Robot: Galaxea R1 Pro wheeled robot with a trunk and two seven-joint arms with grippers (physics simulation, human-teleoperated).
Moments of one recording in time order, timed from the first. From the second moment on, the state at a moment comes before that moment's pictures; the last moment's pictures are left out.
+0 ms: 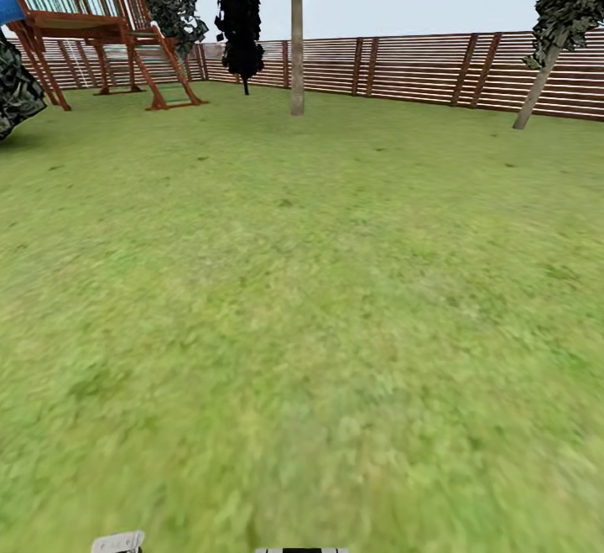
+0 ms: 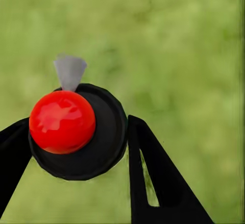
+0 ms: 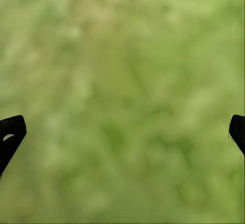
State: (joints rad) left arm -0.35 0.20 0.52 -0.09 -0.28 -0.46 -0.21; right arm -0.31 -0.05 -0.79 -0.03 0.52 -0.59 0.25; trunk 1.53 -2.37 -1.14
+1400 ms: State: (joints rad) left arm -0.35 0.20 0.52 -0.09 -0.28 -0.46 -0.21; right arm -0.31 -0.05 -0.79 -0.03 0.52 -0.59 0.25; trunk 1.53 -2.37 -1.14
